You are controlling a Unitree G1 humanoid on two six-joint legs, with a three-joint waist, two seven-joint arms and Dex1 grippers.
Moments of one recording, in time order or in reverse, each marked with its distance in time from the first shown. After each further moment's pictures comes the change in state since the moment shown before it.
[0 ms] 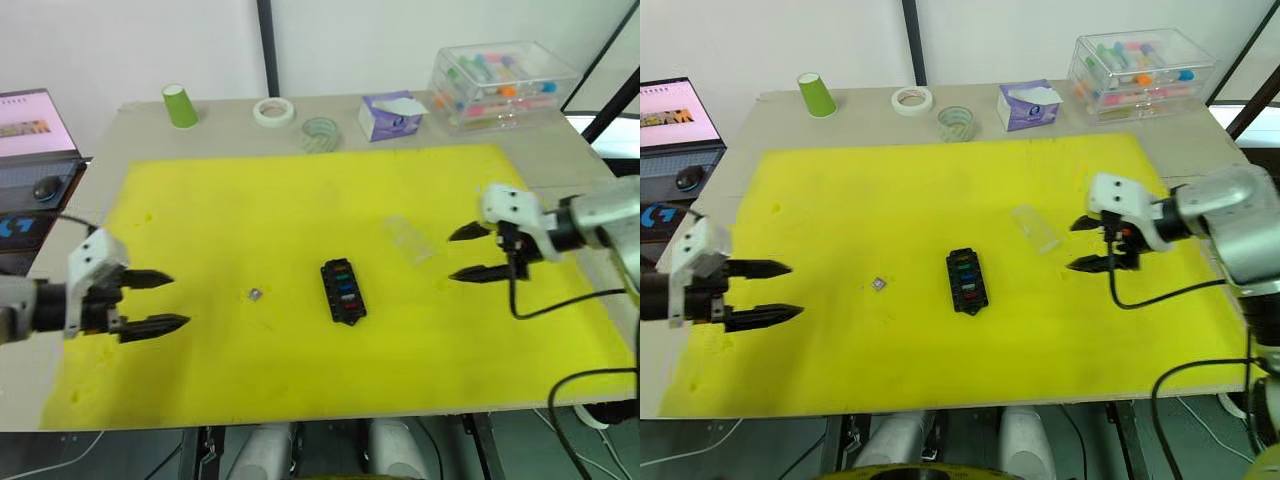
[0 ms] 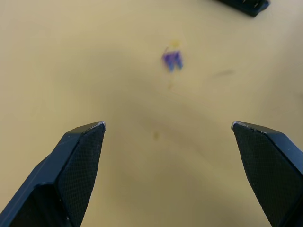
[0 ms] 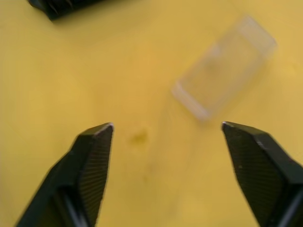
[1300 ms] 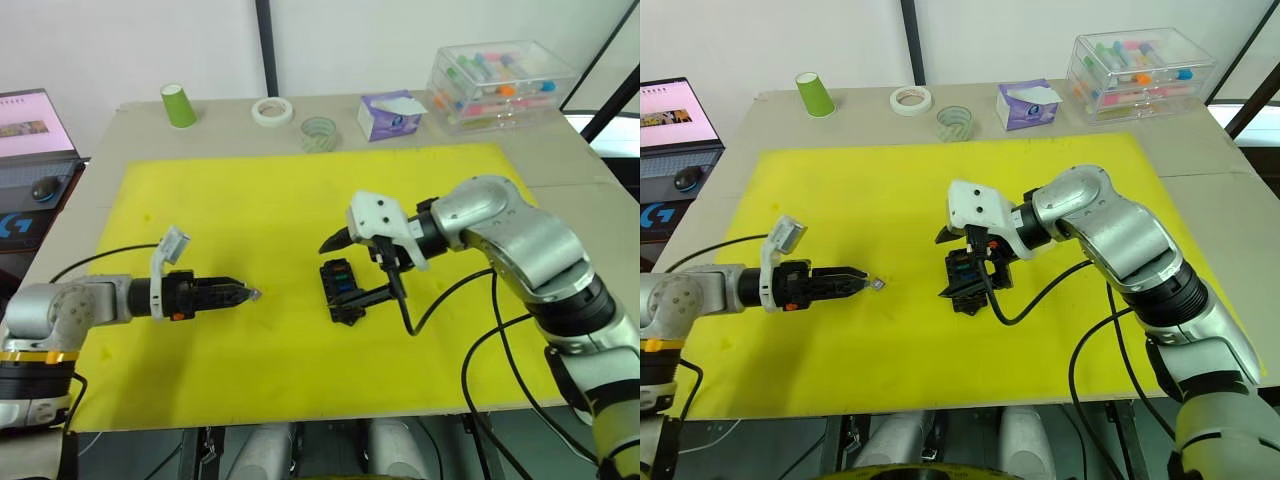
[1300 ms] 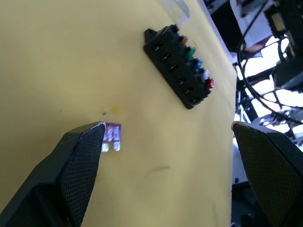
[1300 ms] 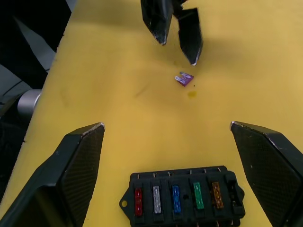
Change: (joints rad) left arm -0.476 -0.304 -0.352 0.369 -0.287 0.484 0.144; right arm -0.303 0.435 0.294 -0.325 0.182 0.298 -0.175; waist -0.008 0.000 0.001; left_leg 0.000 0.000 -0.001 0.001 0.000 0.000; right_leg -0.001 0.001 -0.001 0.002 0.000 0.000
